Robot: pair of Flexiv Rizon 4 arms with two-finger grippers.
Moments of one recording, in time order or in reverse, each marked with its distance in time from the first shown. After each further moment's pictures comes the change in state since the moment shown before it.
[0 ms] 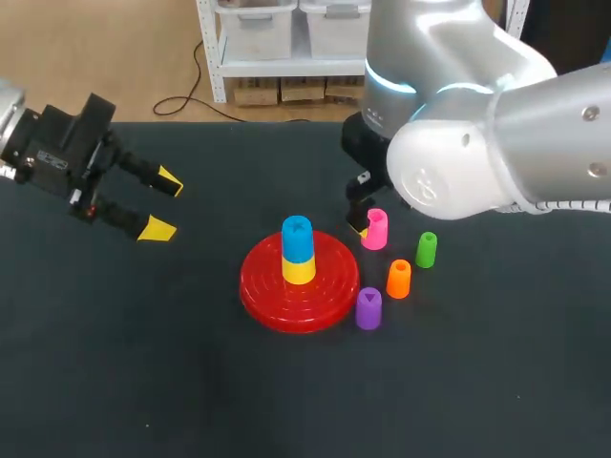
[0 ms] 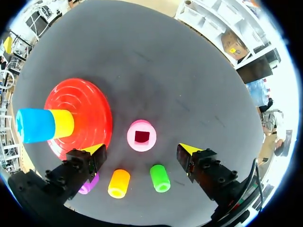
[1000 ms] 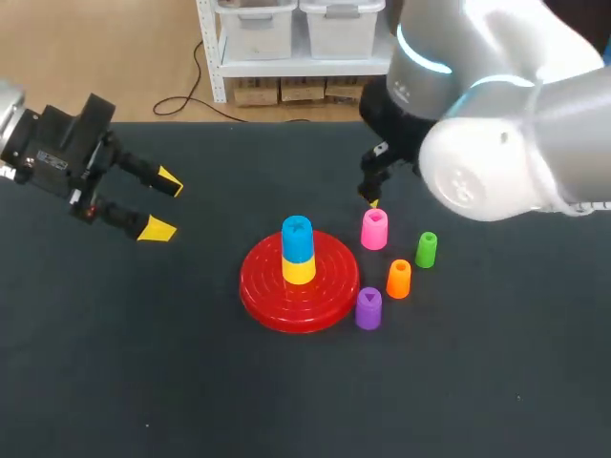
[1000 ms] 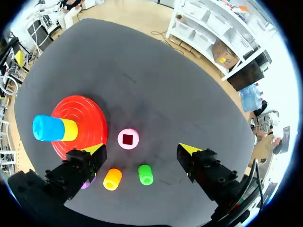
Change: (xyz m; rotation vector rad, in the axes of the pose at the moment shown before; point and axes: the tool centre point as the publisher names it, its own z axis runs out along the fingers) left arm 0.000 0.000 0.000 0.000 -0.001 0.000; right arm -0.008 -0.019 -0.044 0.043 -0.136 0.017
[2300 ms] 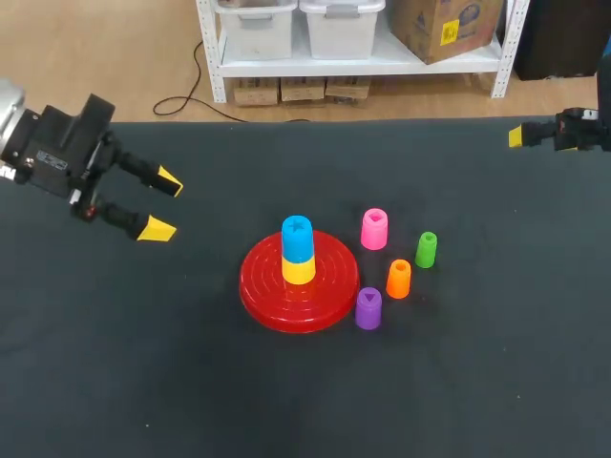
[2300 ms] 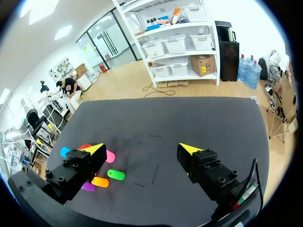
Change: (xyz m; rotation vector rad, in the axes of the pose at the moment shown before) left arm 0.000 0.000 0.000 0.000 -0.001 0.001; right arm 0.078 -0.153 -0.078 -0.273 -0.609 0.450
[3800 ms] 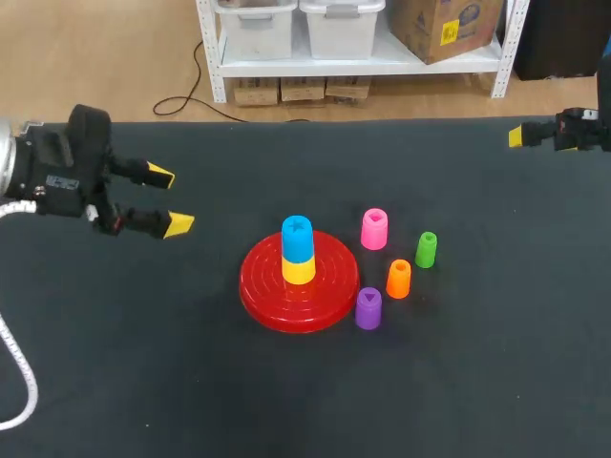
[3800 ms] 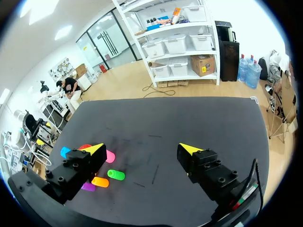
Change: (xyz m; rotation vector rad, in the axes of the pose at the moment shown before) left arm -0.010 0.005 0.003 -0.297 -0.091 -0.105; right arm 0.000 0.000 0.000 0.000 0.000 0.000
